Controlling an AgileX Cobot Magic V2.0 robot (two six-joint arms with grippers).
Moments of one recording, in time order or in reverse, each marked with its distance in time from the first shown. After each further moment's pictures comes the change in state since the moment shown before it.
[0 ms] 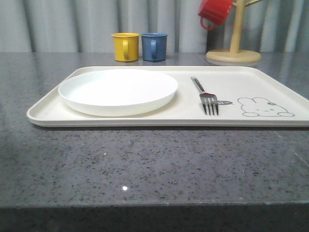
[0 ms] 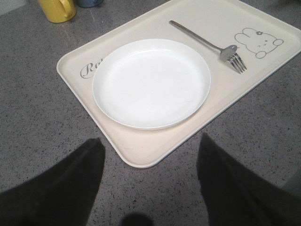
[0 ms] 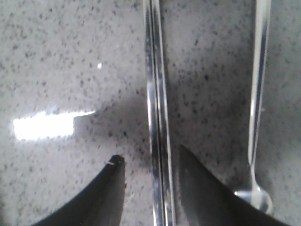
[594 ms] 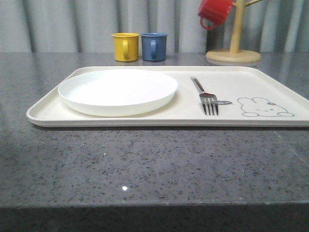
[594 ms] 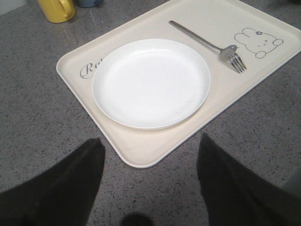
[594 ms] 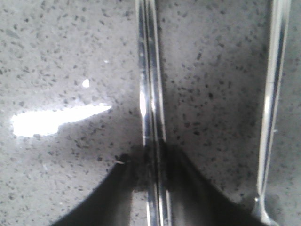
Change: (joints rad) left arm 0.000 0.000 0.000 0.000 0.000 0.000; right arm 0.000 0.047 0.000 0.002 -0.022 0.000
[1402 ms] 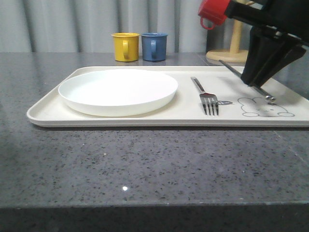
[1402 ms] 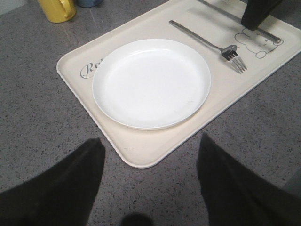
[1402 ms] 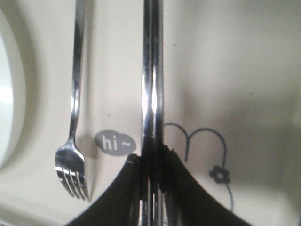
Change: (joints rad) left arm 0.000 0.000 0.000 0.000 0.000 0.000; right arm 0.317 -0.034 0.002 0.347 -0.046 0.065
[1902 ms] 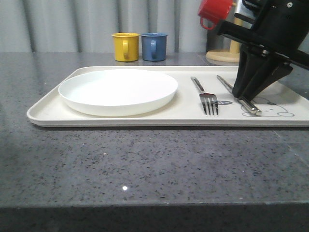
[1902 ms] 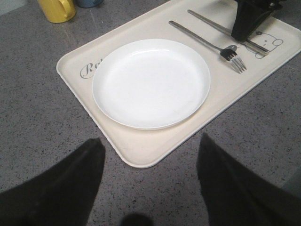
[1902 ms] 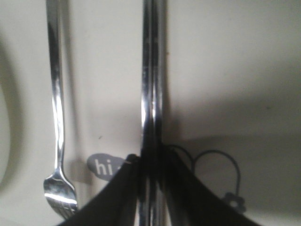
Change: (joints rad) left arm 0.000 0.000 0.000 0.000 0.000 0.000; right arm 0.002 0.056 0.000 0.031 -0.016 0.023
